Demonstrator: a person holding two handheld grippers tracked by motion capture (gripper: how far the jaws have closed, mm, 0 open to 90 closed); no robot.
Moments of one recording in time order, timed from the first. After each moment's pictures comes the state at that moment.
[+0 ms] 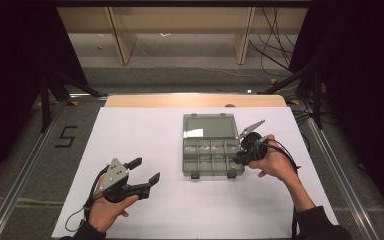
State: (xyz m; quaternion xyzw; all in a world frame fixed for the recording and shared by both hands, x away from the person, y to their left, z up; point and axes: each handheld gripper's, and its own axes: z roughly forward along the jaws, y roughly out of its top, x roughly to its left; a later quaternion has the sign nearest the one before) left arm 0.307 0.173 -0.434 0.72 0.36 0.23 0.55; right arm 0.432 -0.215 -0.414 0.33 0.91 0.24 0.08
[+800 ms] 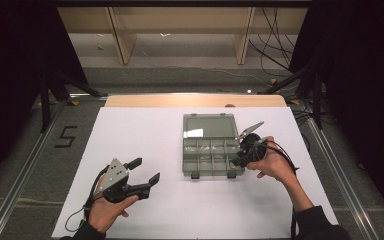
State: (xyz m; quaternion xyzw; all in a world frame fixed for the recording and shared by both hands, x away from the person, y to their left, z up) left arm 0.307 0.174 -0.433 0.72 0.36 0.23 0.55; right arm 0.435 -0.217 -0.423 0.34 0.91 0.24 0.08
